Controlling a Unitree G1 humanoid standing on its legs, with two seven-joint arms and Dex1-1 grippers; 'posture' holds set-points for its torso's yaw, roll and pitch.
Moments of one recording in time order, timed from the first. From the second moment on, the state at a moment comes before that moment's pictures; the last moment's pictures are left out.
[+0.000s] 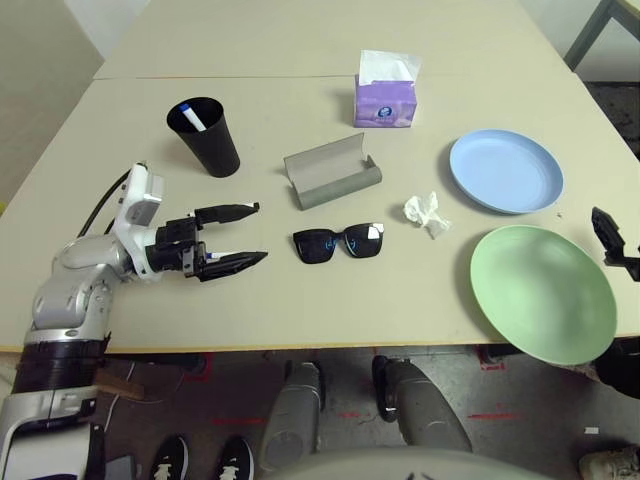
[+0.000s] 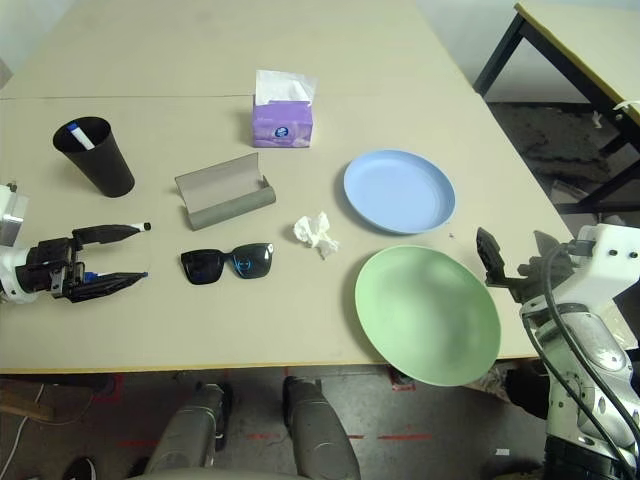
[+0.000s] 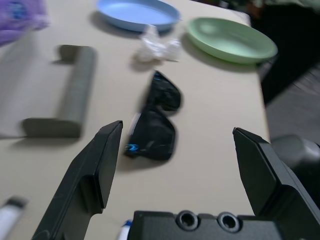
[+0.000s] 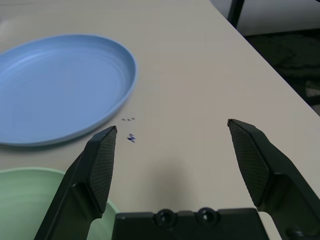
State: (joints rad) left arm -0.27 0.77 0.14 0.12 -0.55 0.13 -1.48; right arm 0.05 -0.59 -0.60 -0.14 0.49 0.37 0.30
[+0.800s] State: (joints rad) left arm -0.50 0.67 0.07 0.48 -0.44 -0.09 -1.57; right arm 0.57 -0.72 -1.13 -0.53 0.95 1.12 0.48
